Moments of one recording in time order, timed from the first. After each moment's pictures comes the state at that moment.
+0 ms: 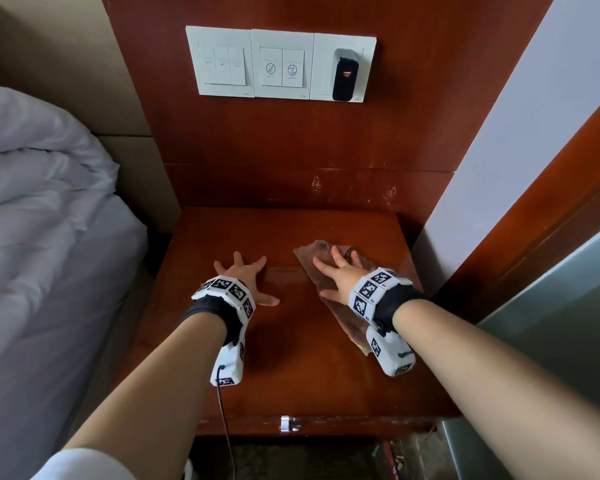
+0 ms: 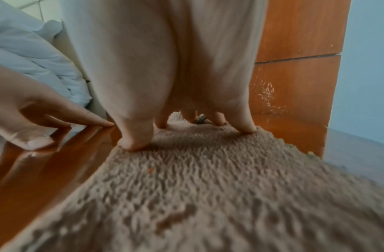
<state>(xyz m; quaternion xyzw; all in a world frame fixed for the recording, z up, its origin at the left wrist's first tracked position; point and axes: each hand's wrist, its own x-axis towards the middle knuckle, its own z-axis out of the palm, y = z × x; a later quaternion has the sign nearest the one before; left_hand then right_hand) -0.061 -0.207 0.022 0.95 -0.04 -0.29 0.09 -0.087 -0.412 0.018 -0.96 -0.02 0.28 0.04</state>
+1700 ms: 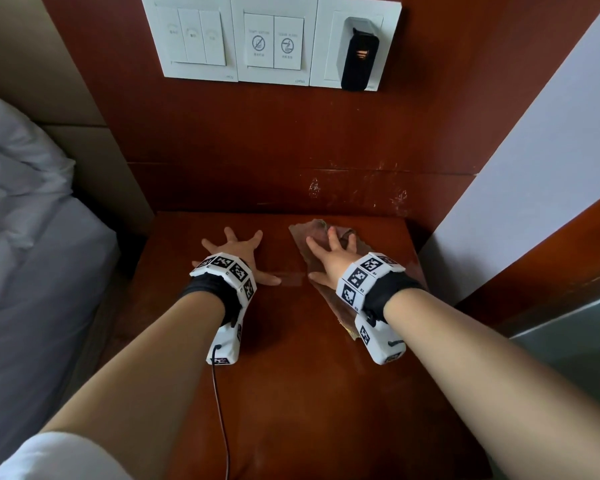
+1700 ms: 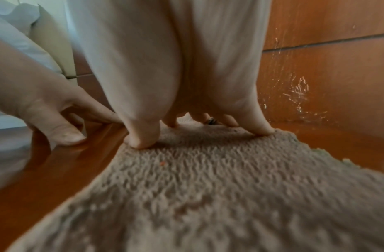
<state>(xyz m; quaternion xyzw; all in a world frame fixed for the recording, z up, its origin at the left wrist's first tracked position) 0.042 -0.227 0.000 0.96 -0.04 -0.29 0.03 -0.010 -0.406 0.018 -0.96 0.03 0.29 0.05</state>
